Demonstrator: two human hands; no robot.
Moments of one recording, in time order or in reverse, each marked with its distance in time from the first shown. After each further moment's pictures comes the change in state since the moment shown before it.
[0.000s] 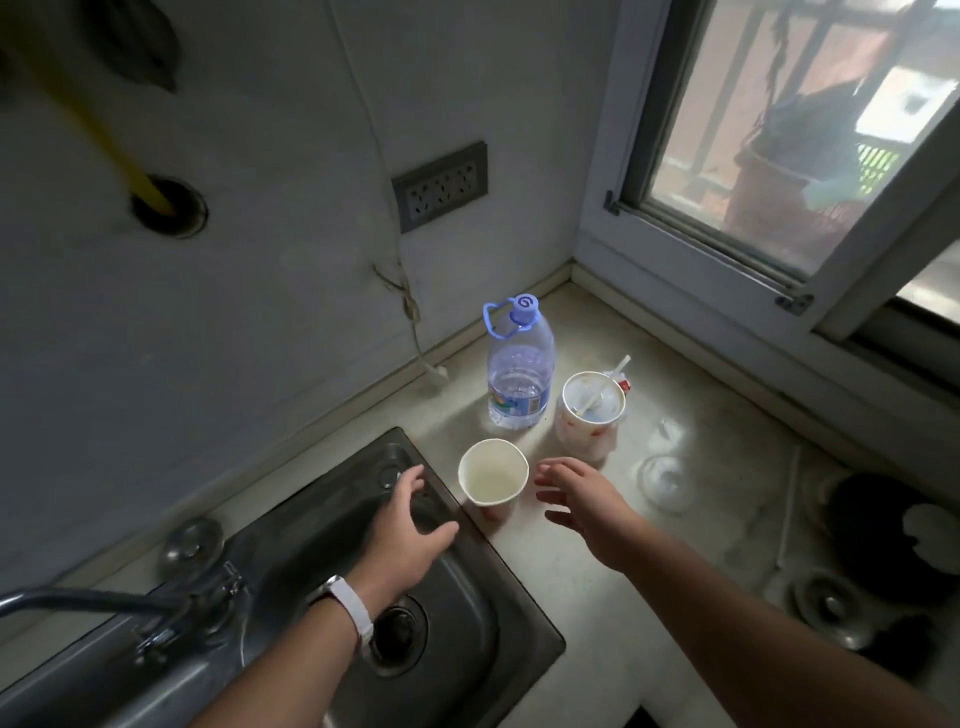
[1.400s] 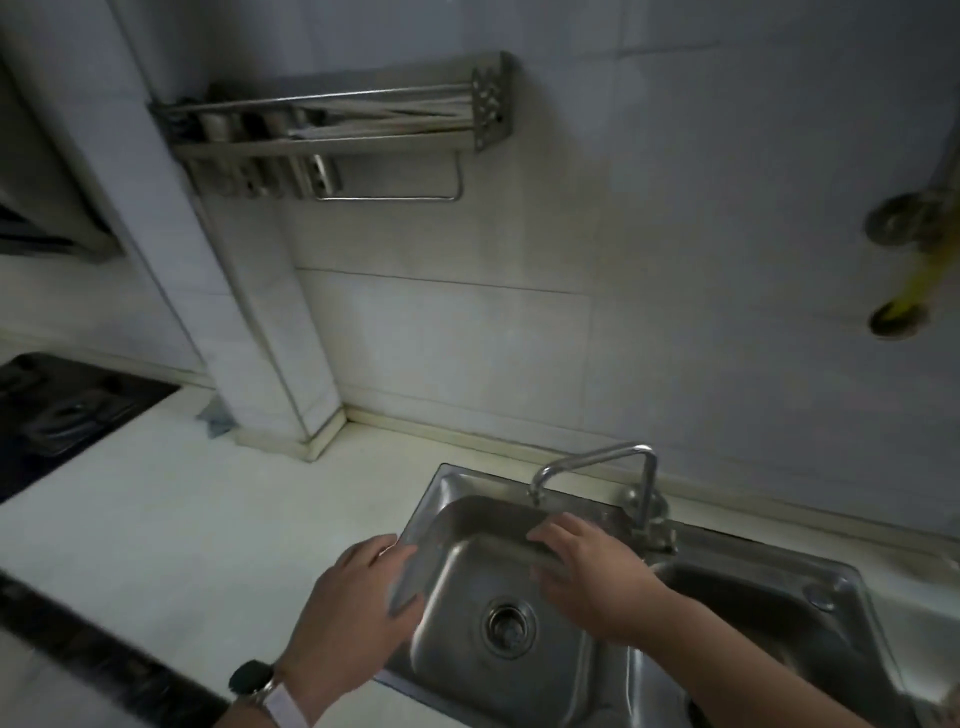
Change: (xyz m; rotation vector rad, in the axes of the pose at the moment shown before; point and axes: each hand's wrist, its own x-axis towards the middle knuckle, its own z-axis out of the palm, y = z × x) left_hand -0.475 -0.184 -0.208 0.402 0.754 -0.445; right_hand -0.267 0.061 0.369 -1.370 -0.920 -1.318
